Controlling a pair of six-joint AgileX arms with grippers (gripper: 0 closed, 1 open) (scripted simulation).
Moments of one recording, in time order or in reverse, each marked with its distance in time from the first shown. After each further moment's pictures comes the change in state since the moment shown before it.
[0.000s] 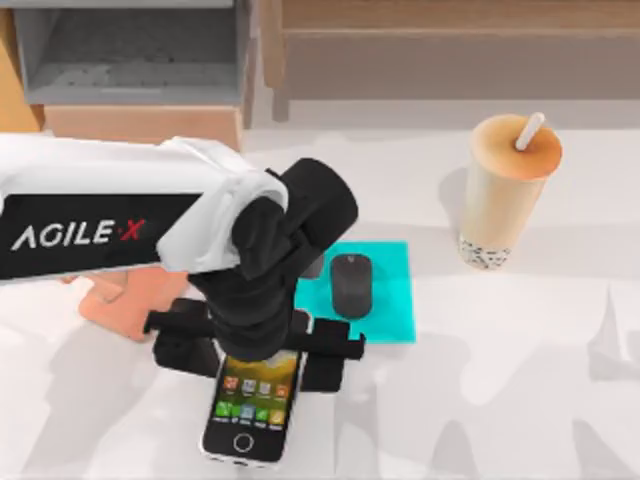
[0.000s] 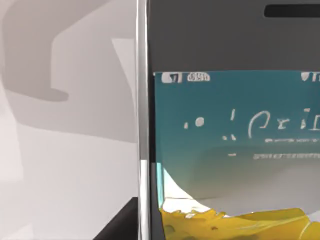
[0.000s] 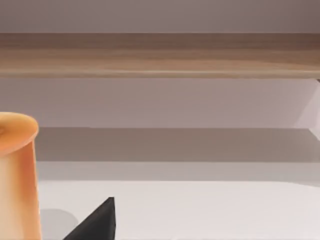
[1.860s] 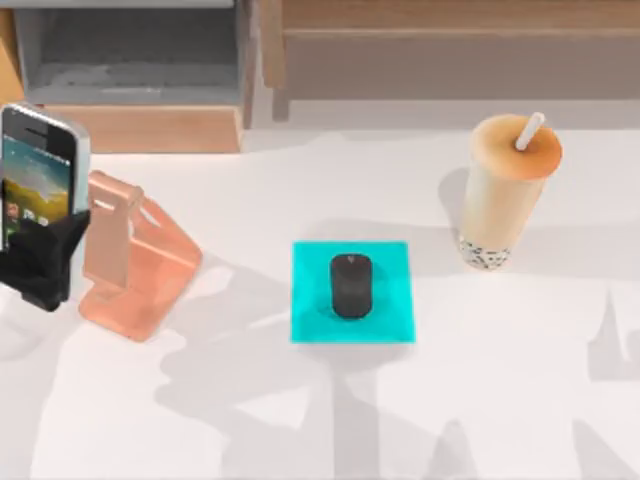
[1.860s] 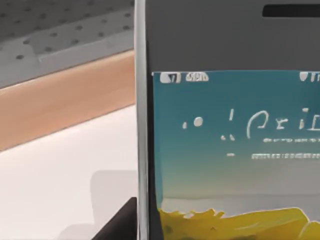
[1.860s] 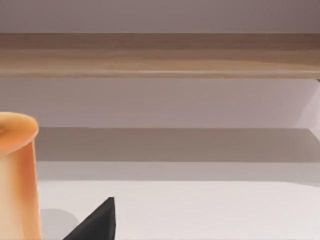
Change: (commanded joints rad) left arm 0.819 -0.919 -0.633 0.731 0.537 0.825; right arm 0.000 0.000 0.000 0.000 0.000 0.000
